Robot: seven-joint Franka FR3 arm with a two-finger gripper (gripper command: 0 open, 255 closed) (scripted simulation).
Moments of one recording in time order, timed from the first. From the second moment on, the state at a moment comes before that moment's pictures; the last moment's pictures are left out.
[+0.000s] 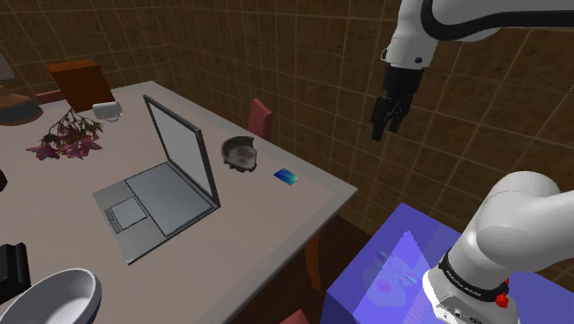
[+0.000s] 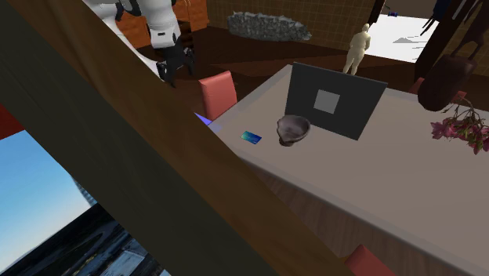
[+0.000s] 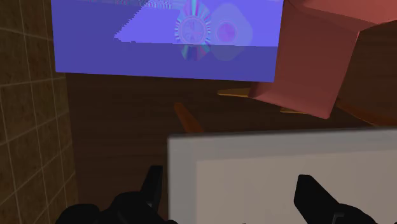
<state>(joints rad) -0.01 -0.81 -0.05 -2.45 0.11 1.60 -0.02</state>
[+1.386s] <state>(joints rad) 0.05 -0.06 0.11 -2.16 0.08 1.98 0.11</state>
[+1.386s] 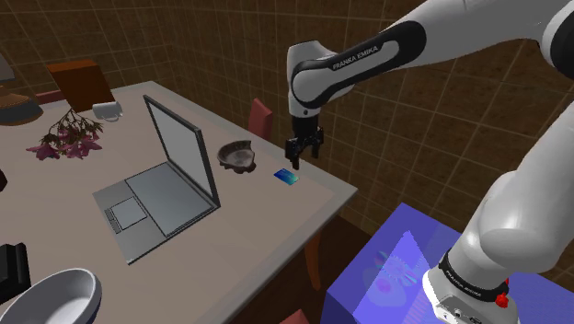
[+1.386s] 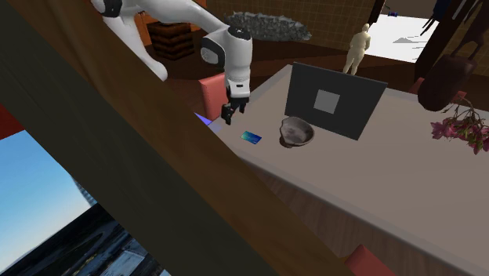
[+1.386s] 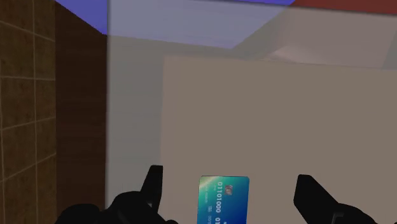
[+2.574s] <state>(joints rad) 0.07 0.14 0.13 -2.12 0.04 2.12 0.15</state>
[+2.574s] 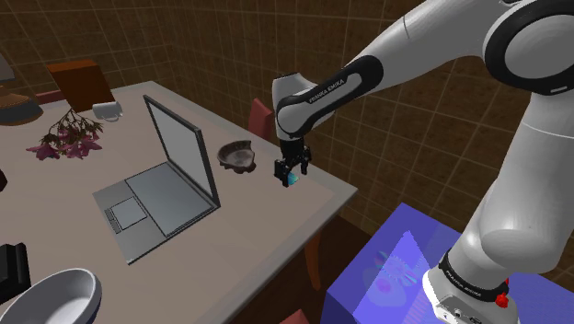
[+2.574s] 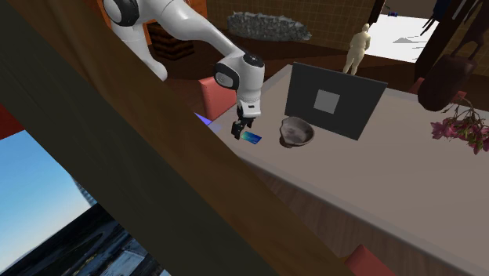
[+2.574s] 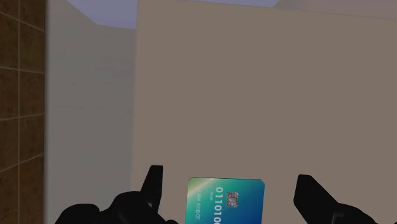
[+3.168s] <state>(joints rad) 0.07 0.14 0.12 -2.12 0.04 2.12 0.15</state>
